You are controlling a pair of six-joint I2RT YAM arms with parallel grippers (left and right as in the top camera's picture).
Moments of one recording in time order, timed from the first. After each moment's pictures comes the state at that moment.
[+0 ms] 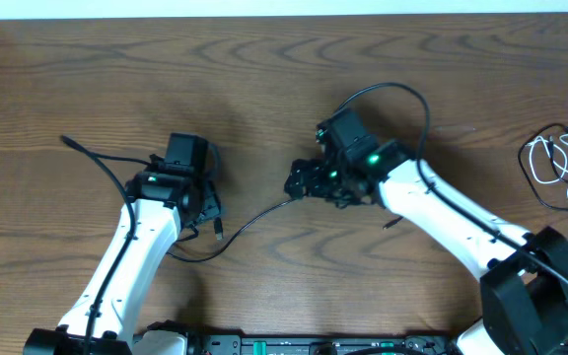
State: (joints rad) left arm -0.16 1.35 0.89 -0.92 -0.17 -0.54; right arm 0.63 1.71 1.19 -0.61 -0.33 0.74
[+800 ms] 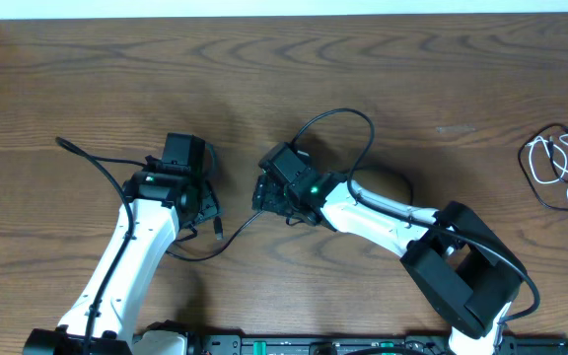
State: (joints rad) left arm -0.14 1.35 0.89 -0.92 -0.17 -0.56; right arm 0.83 1.94 1.18 -0.28 -0.10 1.04
